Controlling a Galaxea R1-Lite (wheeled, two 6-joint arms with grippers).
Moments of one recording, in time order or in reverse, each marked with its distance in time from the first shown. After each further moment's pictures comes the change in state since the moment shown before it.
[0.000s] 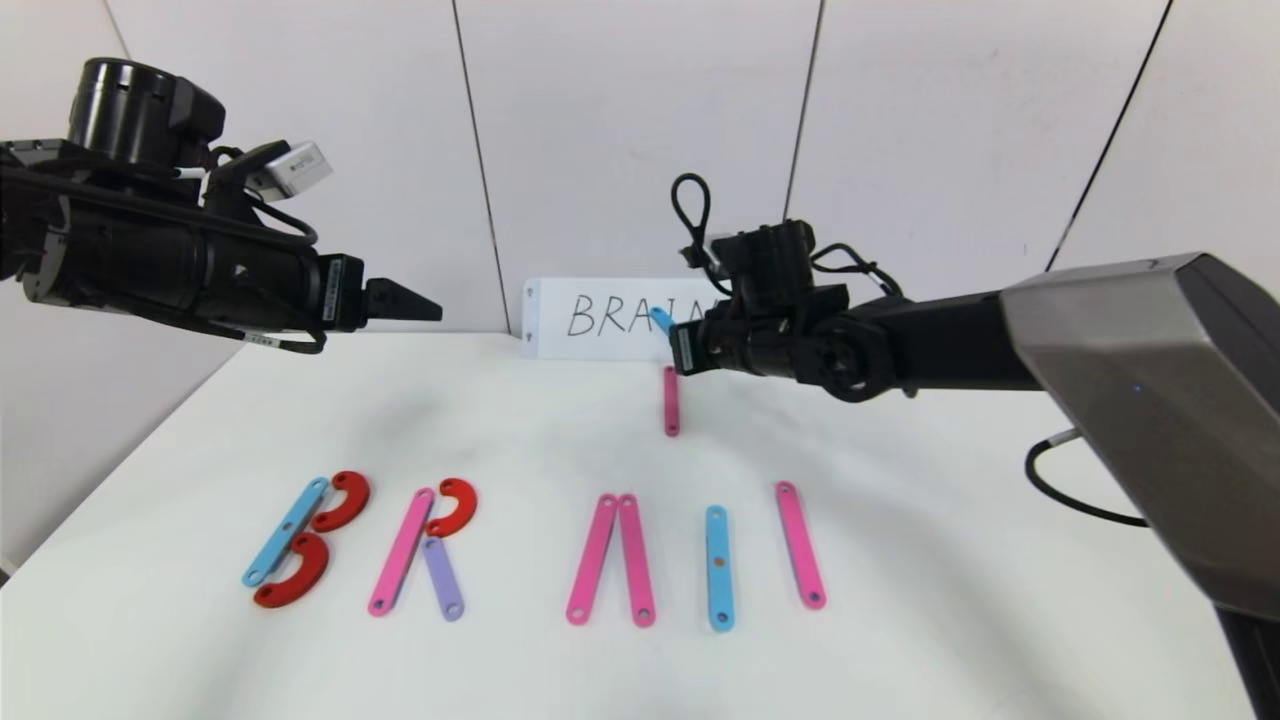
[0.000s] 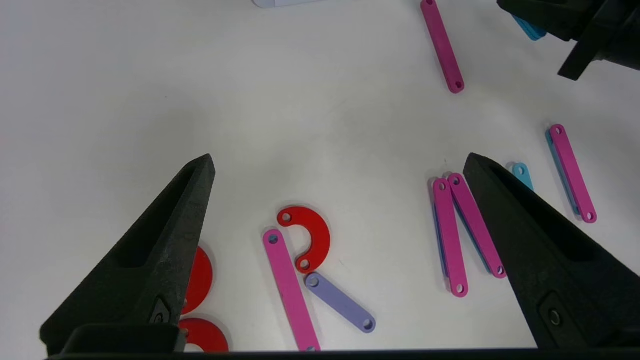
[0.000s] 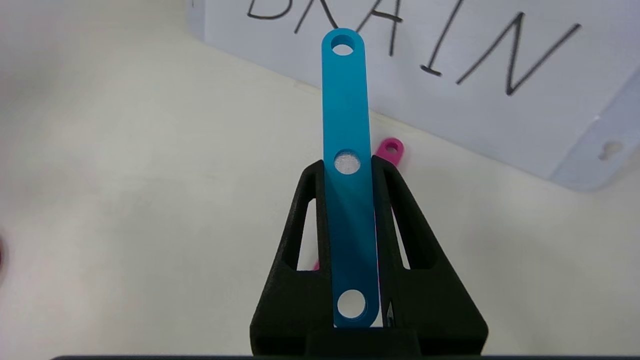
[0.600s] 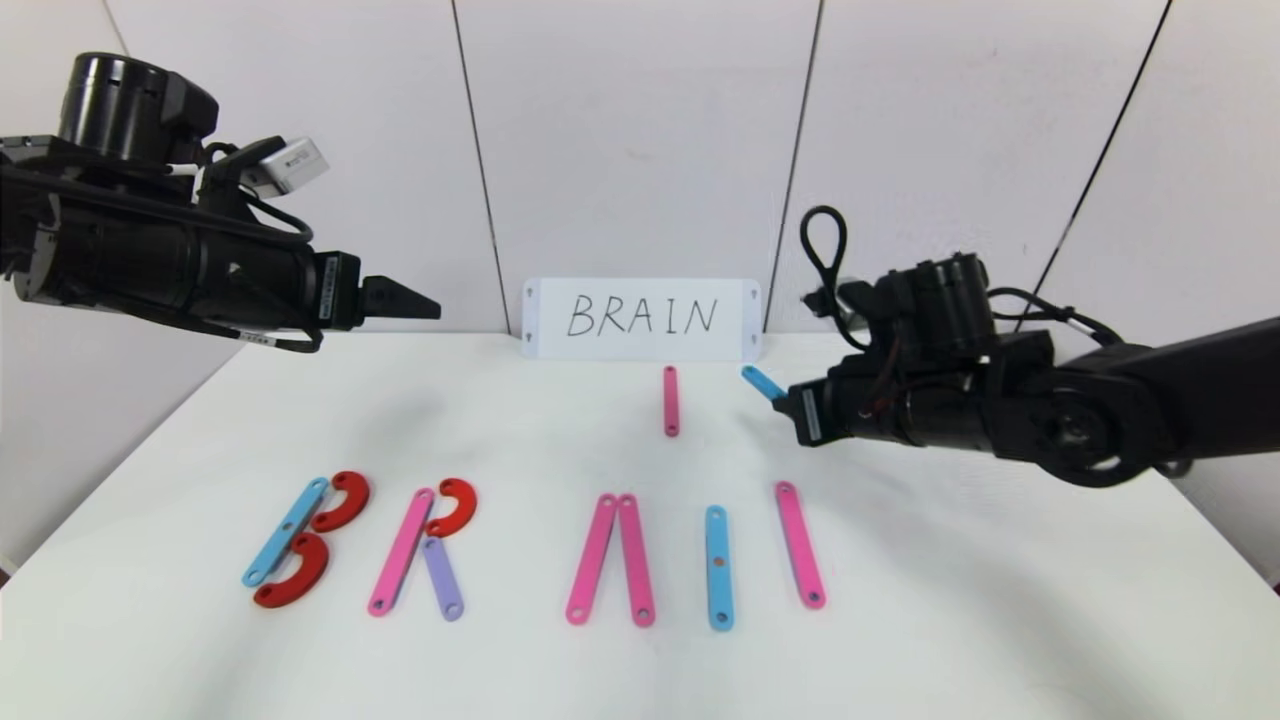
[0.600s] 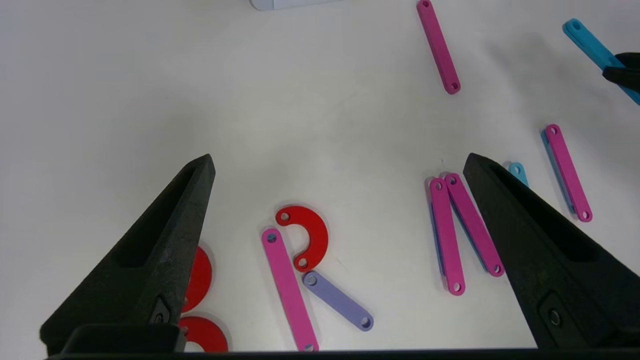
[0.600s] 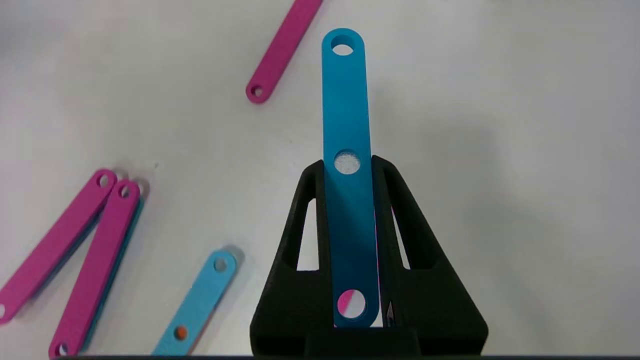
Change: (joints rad) left arm 0.000 -0.011 0.003 0.001 -0.006 0.000; right arm -0.094 -0.399 0.667 -0.127 0.072 -0.022
